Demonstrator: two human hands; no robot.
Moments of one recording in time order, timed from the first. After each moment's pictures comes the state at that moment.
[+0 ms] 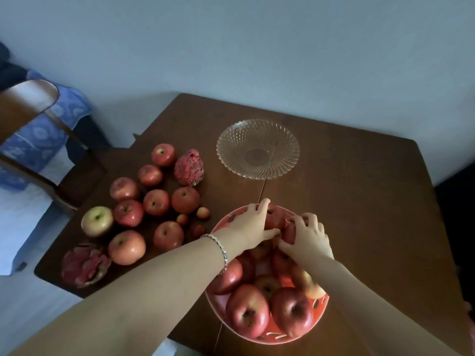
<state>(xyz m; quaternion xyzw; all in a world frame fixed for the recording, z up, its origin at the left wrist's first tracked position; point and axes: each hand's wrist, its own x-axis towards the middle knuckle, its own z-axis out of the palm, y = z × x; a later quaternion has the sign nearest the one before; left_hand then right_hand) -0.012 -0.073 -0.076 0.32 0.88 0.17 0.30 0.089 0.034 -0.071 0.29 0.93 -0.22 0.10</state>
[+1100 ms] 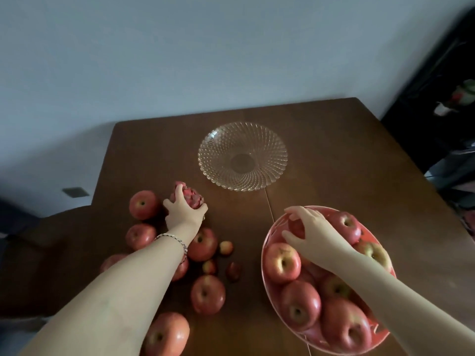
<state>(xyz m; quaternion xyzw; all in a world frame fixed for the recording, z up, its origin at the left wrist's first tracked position) -0.216 -0.153 -0.107 0.10 0.93 0.29 0.22 0.019 -0.054 -0.031 0.39 0.86 -0.32 0.00</state>
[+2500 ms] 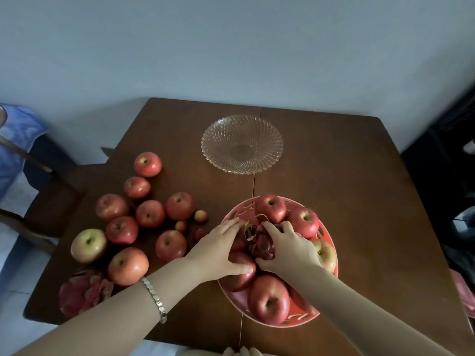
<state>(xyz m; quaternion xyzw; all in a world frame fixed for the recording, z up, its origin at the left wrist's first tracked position) -0.014 -0.180 -0.056 0.44 0.82 0.14 0.33 0.100 -0.045 -0.041 0.27 0.93 -0.16 0.16</state>
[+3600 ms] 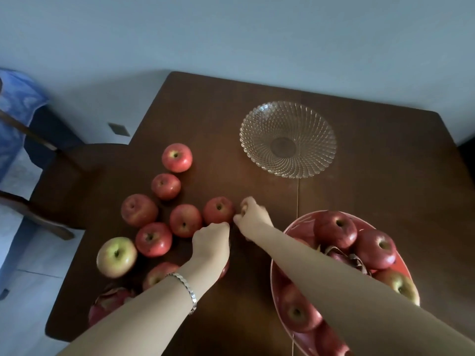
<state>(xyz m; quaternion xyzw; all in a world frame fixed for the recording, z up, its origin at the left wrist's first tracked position) -0.122 -0.215 -0.121 0.28 0.93 0.00 0.23 -0.103 -0.106 -0.123 0.41 0.78 -0.44 0.15</state>
